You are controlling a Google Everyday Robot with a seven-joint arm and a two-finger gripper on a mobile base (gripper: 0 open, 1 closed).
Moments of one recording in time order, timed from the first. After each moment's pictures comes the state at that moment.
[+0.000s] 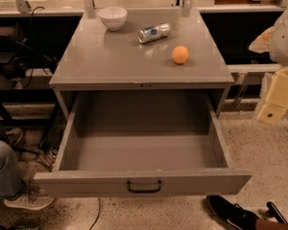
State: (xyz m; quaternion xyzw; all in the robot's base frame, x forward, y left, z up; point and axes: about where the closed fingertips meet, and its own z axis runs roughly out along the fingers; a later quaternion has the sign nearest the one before) arm 0.438 -0.215 0.981 -0.60 0.78 -0.04 0.17
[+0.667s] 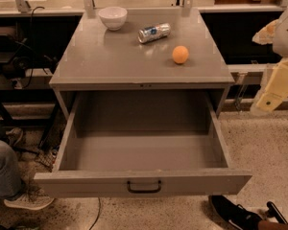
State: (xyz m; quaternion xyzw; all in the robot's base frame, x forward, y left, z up) arm 0.467 -0.232 0.981 -0.59 0.78 -0.04 0.20
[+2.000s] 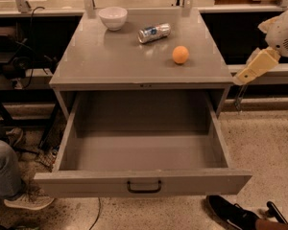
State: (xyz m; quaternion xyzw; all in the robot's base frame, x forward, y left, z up) arm 0.596 -0.279 0.953 -0.48 0.80 -0.04 0.35
